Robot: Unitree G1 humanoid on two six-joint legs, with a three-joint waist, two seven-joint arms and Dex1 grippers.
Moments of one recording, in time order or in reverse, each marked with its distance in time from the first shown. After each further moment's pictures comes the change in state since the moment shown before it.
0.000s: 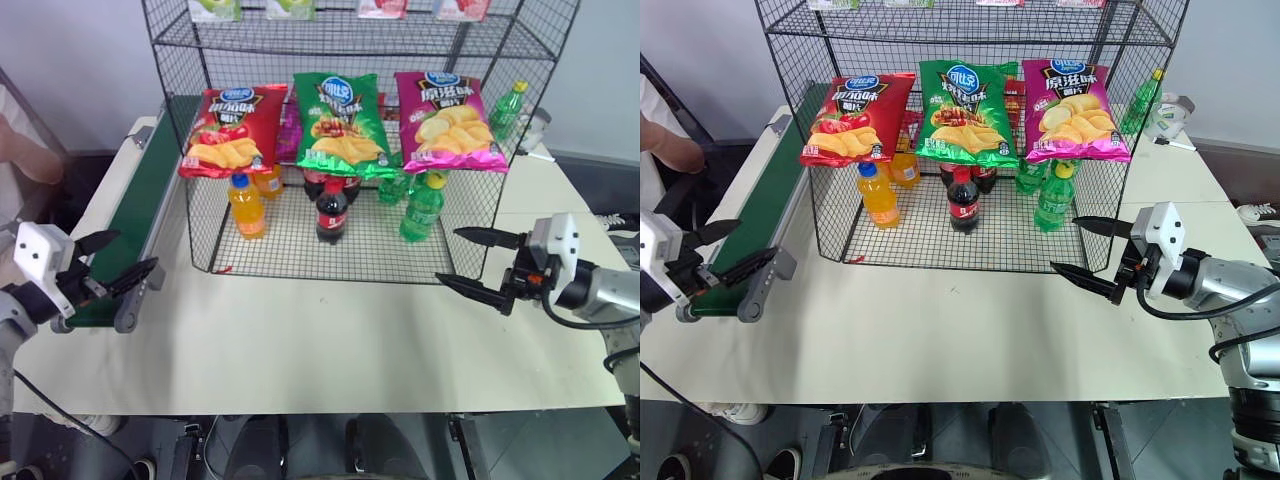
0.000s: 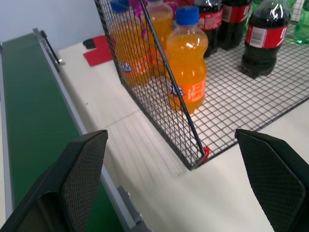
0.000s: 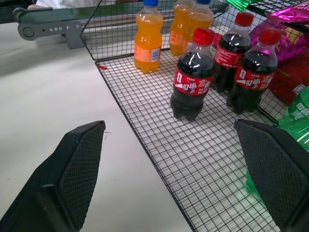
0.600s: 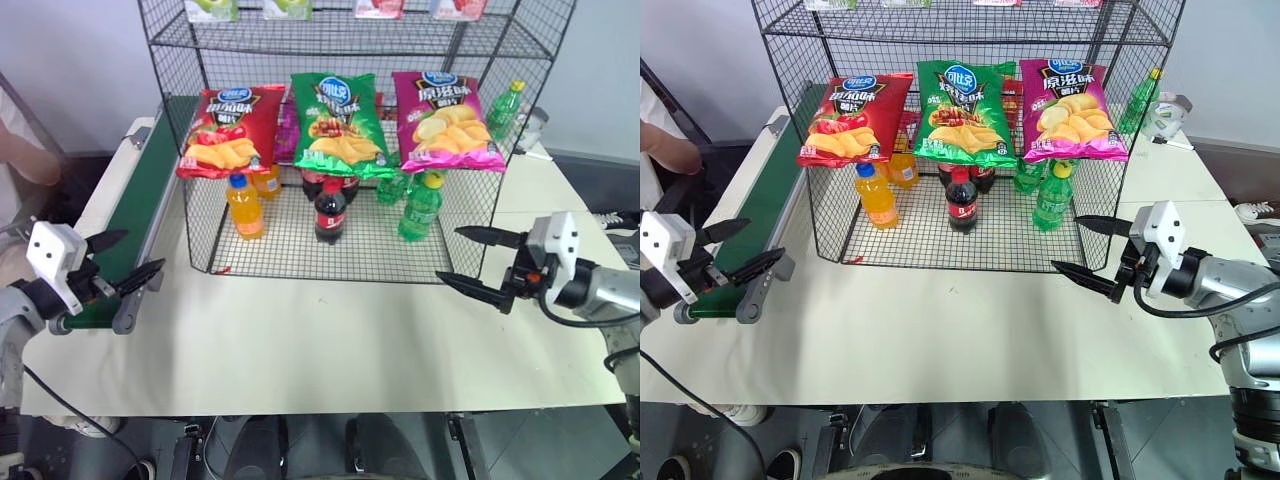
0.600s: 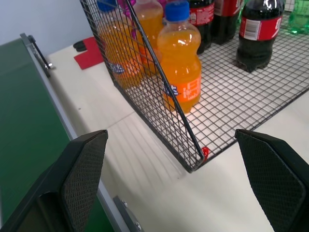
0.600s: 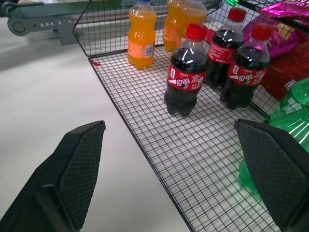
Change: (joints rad) left arm -0.022 0.000 -0.043 0.049 0.044 -0.058 -0.019; right arm -0.001 -0.008 0.007 0.000 -0.020 -0.002 -0.009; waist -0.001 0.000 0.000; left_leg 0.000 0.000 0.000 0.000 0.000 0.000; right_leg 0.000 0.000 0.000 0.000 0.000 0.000
